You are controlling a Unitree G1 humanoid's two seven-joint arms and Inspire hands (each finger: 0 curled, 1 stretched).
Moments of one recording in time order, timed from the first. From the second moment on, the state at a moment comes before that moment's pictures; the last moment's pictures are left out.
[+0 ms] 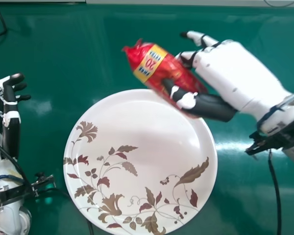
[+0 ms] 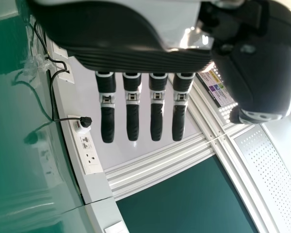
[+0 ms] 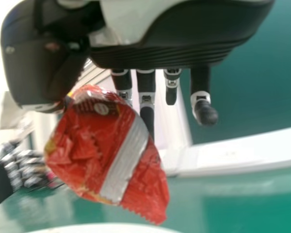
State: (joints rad) left arm 0.22 0.08 0.27 -0.30 0.23 -0.45 0.19; right arm -0.25 -0.76 0.00 -0.60 -0.53 -0.17 0.43
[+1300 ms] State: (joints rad) left arm 0.23 0.07 0.27 -0.31 0.24 -0.44 0.19; right arm -0.21 -0.73 0.19 -0.41 -0.49 -0.35 0.58
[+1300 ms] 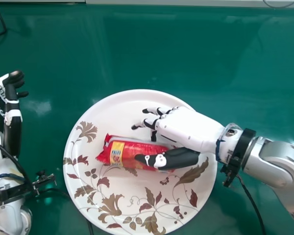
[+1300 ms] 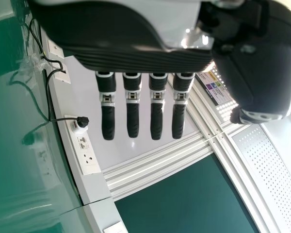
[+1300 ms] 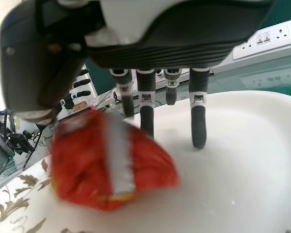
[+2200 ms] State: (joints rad) left arm 0.23 0.05 0.27 -0.31 0.25 -0.44 0.19; right arm -0.18 -0.59 -0.13 -0.45 -0.55 -0.26 0.22
